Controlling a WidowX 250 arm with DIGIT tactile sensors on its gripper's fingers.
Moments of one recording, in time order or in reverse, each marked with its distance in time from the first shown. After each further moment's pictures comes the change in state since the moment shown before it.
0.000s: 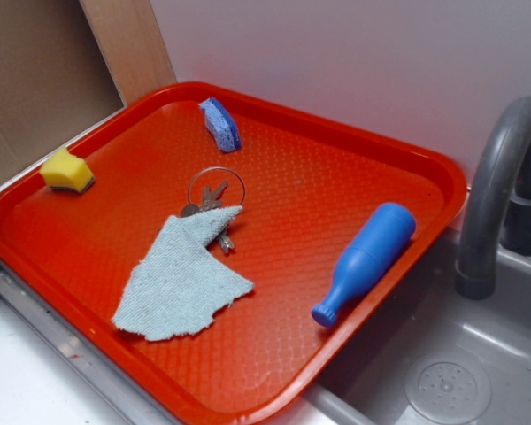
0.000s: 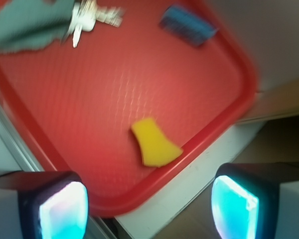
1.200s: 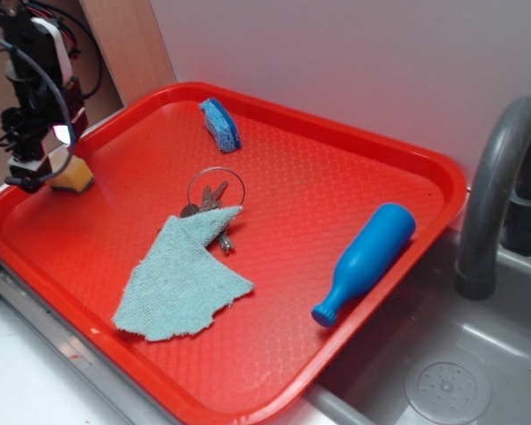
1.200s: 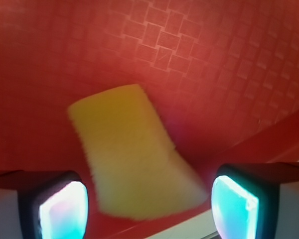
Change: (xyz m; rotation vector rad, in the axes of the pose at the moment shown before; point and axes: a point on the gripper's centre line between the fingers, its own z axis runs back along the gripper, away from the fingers) arm 0.014 0.018 -0.100 -0.086 0.288 -0.133
